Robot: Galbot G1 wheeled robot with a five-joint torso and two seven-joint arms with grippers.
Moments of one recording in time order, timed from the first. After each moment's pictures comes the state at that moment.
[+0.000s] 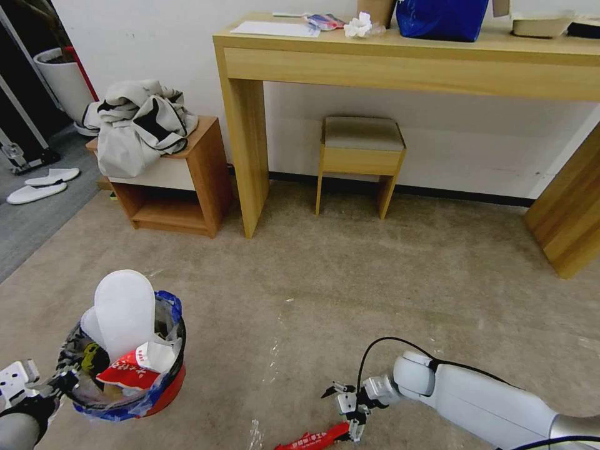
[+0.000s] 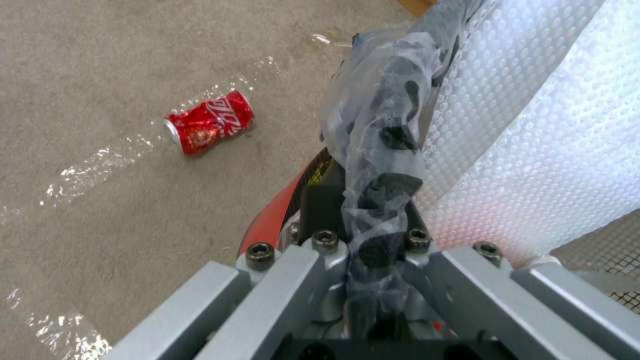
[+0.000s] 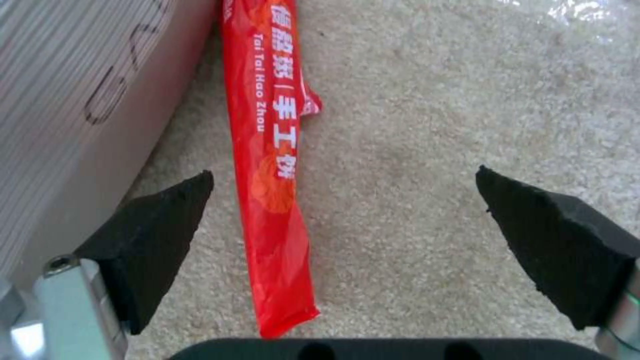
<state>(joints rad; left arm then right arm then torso) 1.73 -1.40 -1.20 -2.24 -0.98 0.73 -0.26 -0.59 0.86 -0.77 1.28 0.05 0.15 -0.74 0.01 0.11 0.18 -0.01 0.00</state>
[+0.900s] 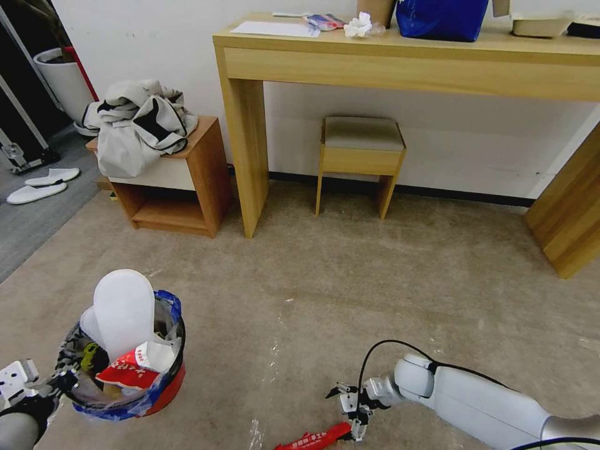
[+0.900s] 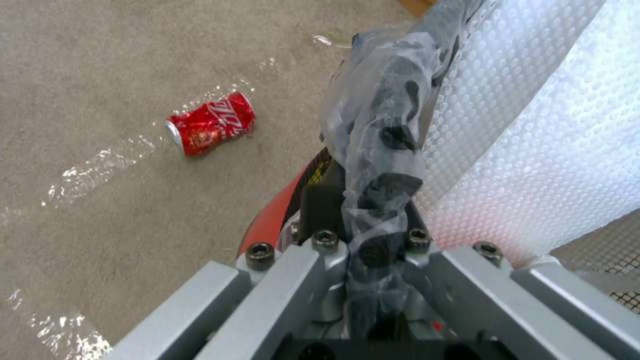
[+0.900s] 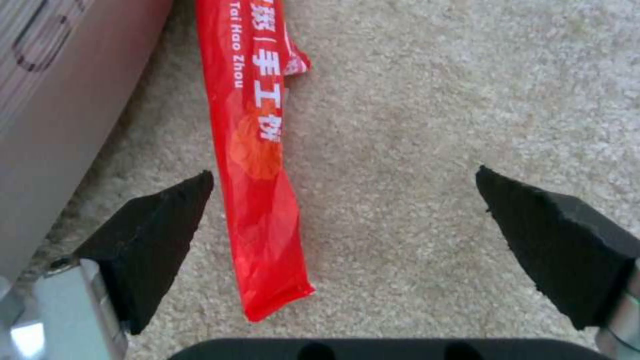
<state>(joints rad) 1.73 -1.40 -1.20 -2.24 -0.98 0.73 -0.26 -0.60 0.90 -0.76 1.19 0.05 0.15 -0.73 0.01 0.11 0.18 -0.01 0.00</state>
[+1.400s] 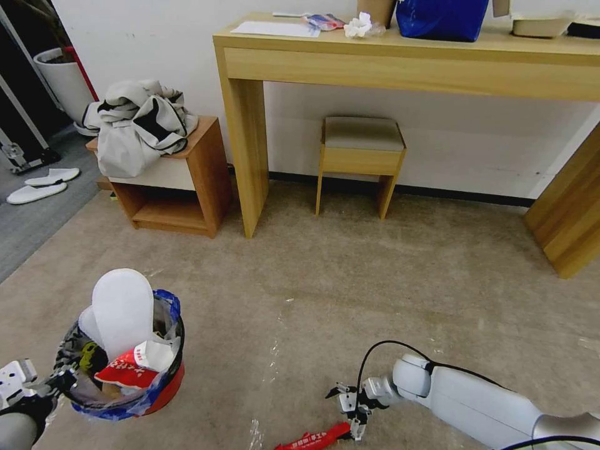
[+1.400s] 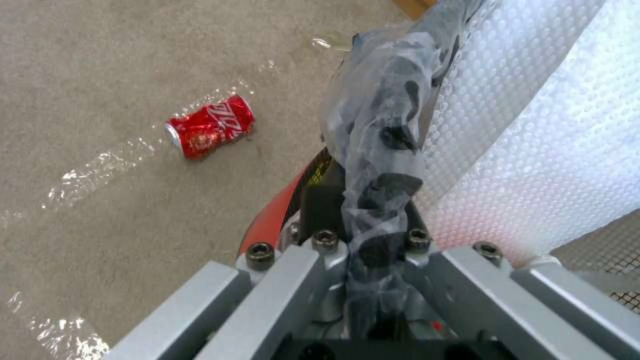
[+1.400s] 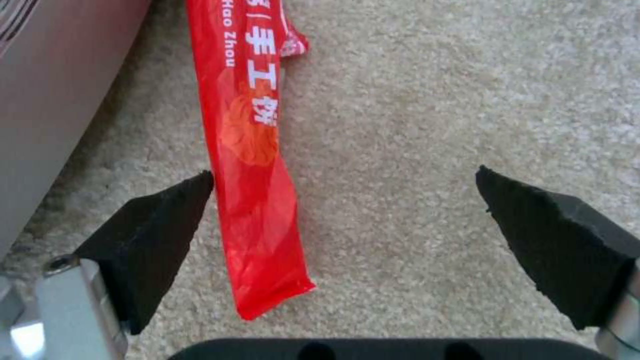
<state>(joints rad) 1.73 -1.40 -1.21 -2.25 -0.98 0.73 -0.26 -0.60 0.92 -0.77 1.14 0.05 0.17 -0.73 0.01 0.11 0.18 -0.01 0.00</state>
